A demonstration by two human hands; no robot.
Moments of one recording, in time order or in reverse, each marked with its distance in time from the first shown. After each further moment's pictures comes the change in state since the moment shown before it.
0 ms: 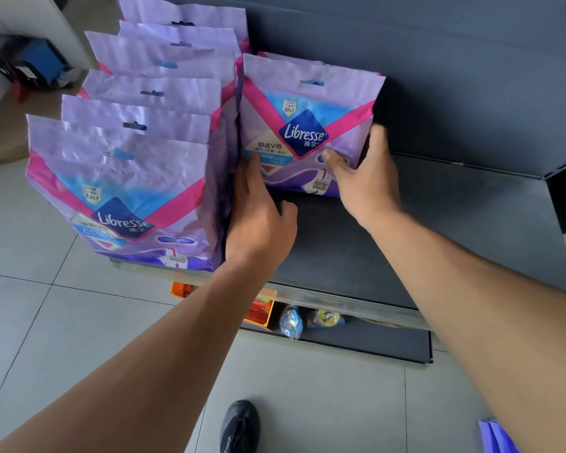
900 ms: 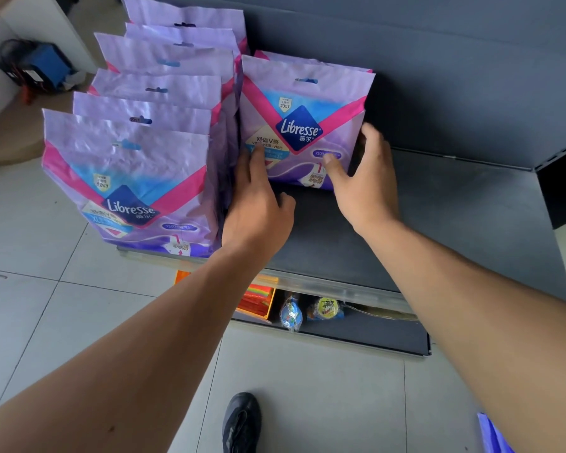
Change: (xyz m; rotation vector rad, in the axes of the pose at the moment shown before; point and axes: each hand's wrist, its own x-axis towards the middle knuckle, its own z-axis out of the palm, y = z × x) left_hand -0.008 0.008 -0.013 0.085 -0.068 0.060; right_hand -0.022 0.004 -0.007 -0.193 0.077 -0.082
